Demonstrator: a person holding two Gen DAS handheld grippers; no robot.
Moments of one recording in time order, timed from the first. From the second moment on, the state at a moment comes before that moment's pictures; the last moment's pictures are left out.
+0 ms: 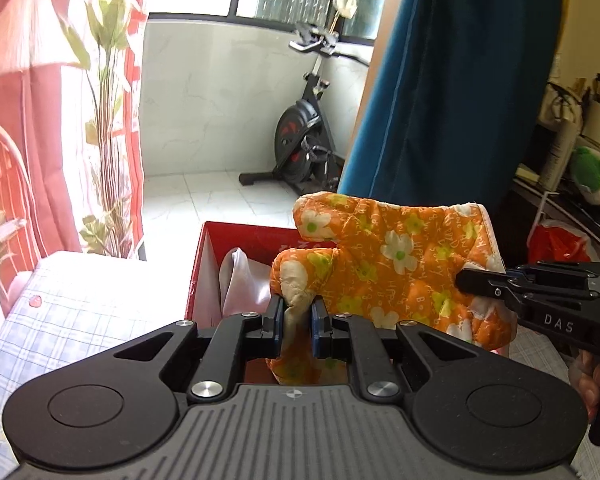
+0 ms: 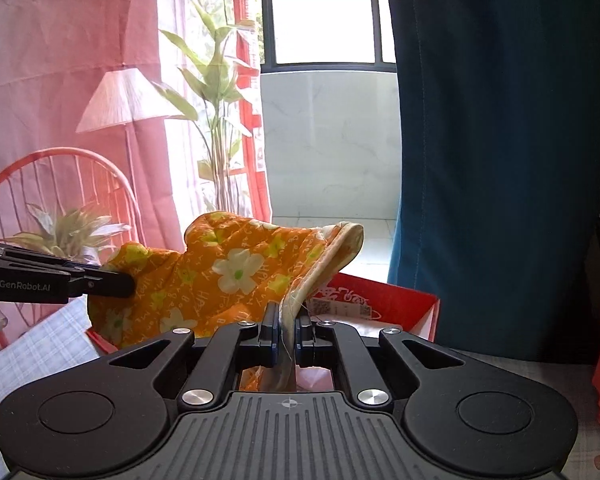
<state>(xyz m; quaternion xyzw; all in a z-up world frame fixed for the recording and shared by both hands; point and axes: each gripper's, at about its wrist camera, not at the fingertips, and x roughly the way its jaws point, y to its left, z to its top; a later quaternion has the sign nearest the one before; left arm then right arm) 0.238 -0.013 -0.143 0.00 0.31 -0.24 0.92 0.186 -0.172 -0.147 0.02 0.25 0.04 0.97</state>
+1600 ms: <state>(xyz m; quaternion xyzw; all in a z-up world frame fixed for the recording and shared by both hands) 0.256 -0.031 -0.176 0.04 0.39 -0.25 0.89 0.223 -0.168 -0.194 0.00 0.40 0.00 0.91</state>
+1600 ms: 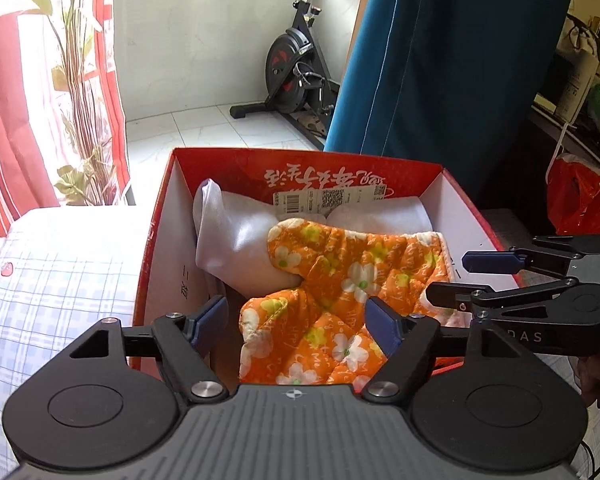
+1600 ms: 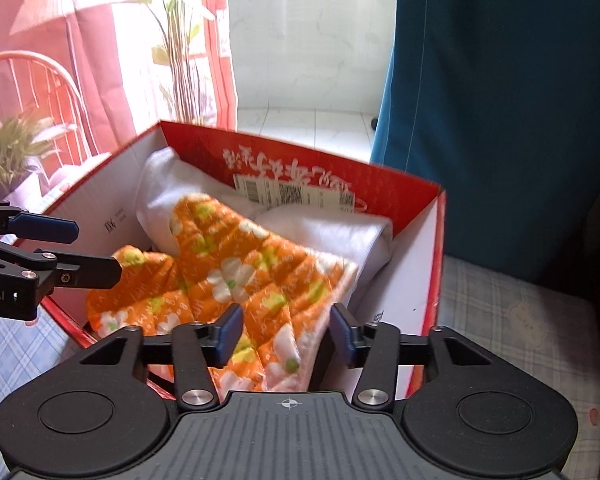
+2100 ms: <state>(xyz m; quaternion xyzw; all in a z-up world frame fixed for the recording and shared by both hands) 0.184 0.003 -0.159 0.06 0.33 -0.23 0.91 0.136 -0.156 -0.165 0.03 0.31 0.00 0.95</state>
